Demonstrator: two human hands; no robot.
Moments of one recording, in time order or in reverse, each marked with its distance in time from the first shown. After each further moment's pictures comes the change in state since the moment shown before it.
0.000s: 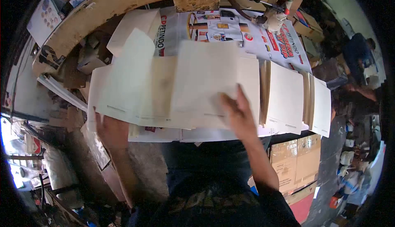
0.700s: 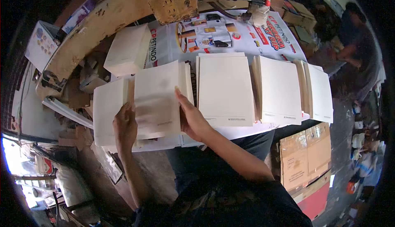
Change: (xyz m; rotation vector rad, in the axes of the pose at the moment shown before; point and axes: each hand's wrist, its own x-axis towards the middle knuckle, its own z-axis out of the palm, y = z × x) left_hand 0.002 -0.013 0.108 1.744 -0.091 0.210; right_hand 0.017 0.000 0.105 0.837 -0.394 0.383
